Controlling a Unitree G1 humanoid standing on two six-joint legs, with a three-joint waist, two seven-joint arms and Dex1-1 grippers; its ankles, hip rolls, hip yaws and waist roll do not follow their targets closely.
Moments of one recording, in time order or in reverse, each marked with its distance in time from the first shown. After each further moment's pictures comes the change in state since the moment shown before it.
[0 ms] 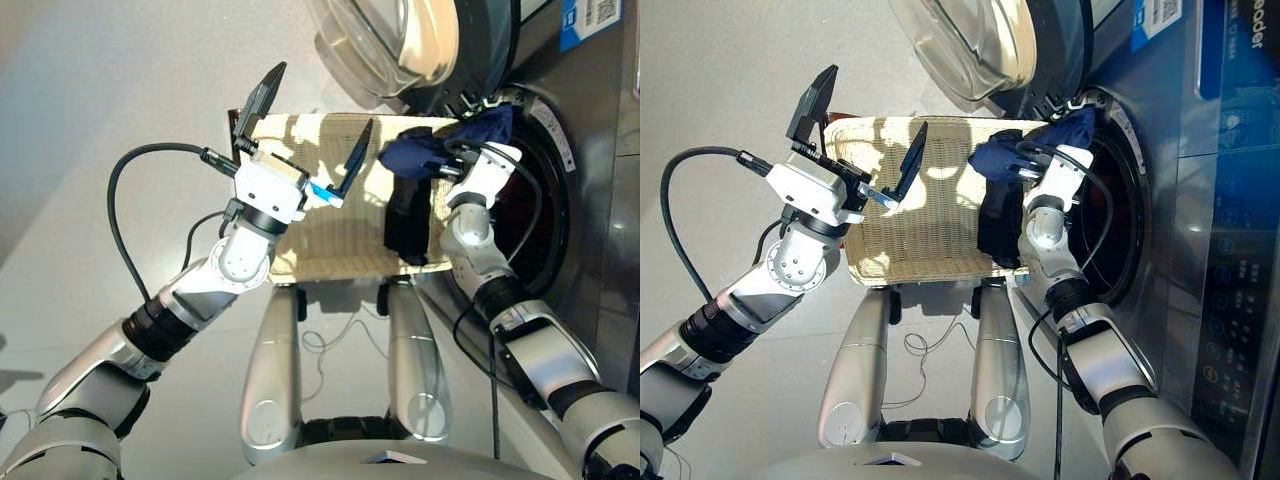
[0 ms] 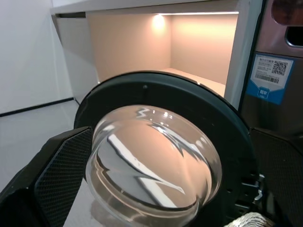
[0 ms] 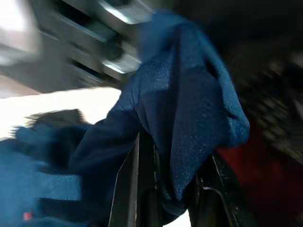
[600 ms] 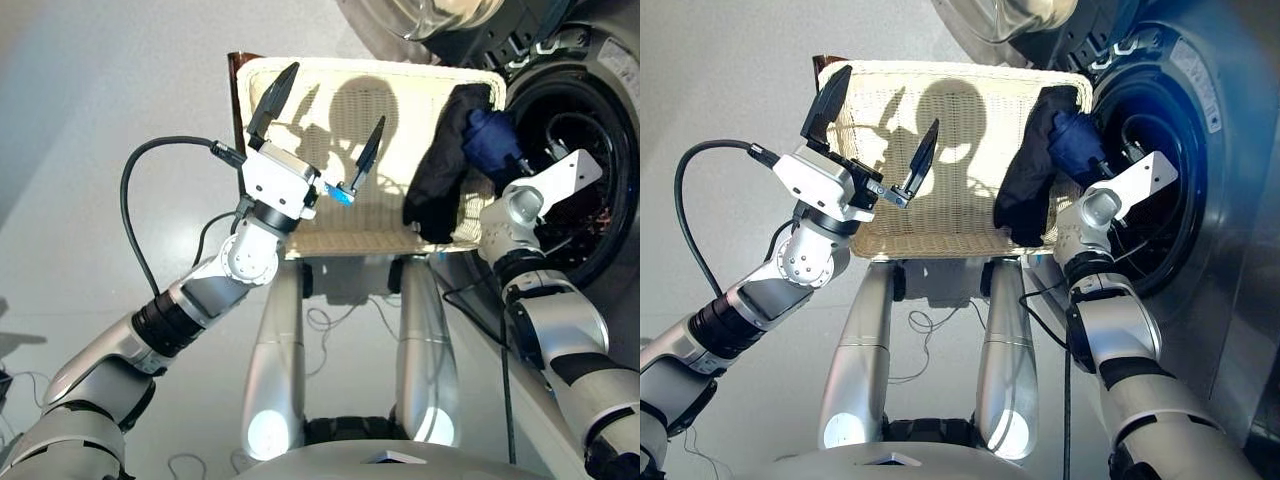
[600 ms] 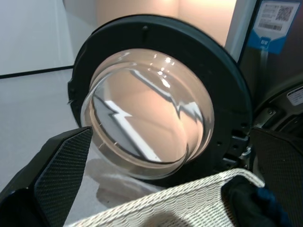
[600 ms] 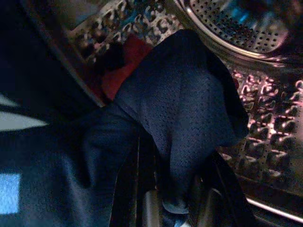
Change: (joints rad) left arm -0.028 -0.003 -0.030 -0.013 -0.046 0.004 0.025; right arm -0.169 -0.090 -0.220 0.202 0.228 -0.018 -0.157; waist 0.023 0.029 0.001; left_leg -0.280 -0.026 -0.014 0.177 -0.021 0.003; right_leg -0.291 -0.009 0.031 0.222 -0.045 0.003
